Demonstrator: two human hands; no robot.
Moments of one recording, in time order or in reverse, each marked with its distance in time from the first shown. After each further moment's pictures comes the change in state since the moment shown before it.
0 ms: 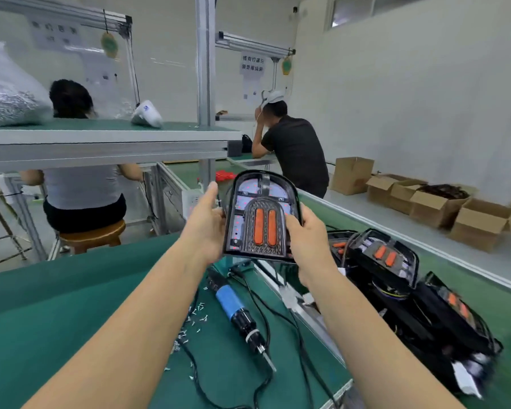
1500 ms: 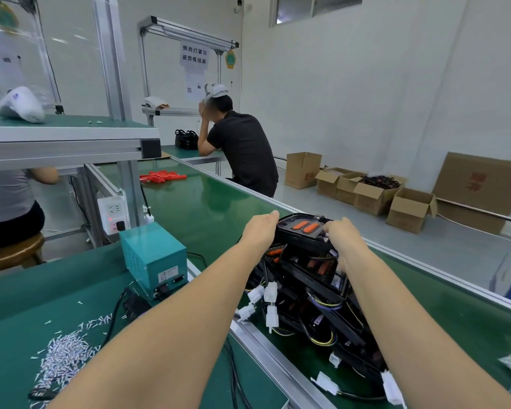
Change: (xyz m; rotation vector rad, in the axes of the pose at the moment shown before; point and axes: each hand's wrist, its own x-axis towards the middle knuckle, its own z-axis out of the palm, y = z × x) left_hand 0.122 -0.098 0.166 0.894 0.034 0.133; right_hand 0.095 0.011 -0.186 -0.366 0.441 0.491
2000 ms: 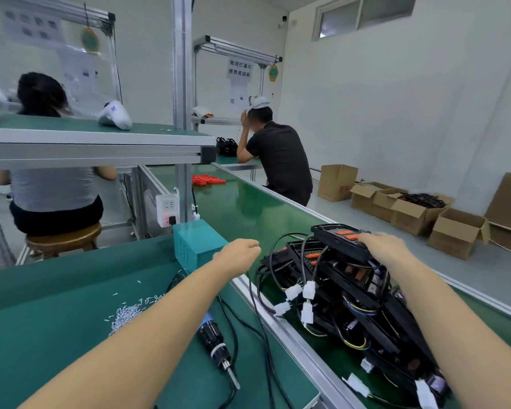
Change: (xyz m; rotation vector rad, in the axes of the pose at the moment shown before) left_hand -0.051 -0.069 -0.096 0.461 -0.051 0.019; right_hand -0.006 0.000 -0.020 -0.526 -0.068 -0.198
